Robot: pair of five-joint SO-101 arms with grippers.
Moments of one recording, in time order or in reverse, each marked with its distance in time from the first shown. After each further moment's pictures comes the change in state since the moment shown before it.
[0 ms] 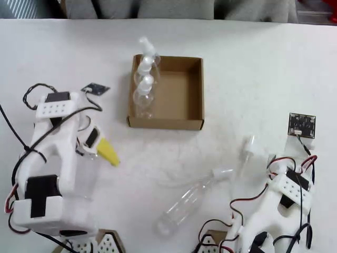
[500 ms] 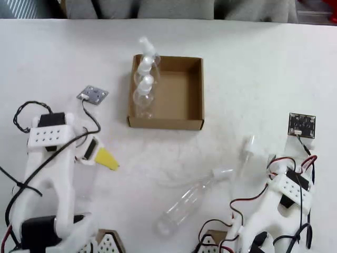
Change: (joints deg) left arm 0.0 -20.3 15.9 -7.0 -1.1; right arm 0.0 0.0 0.0 0.0 0.0
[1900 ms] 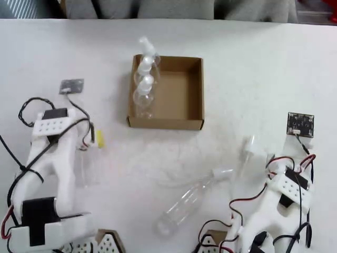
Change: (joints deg) left arm -1.1 9.8 -2.3 -11.4 26.5; right arm -0.5 0.0 0.0 0.0 -0.1
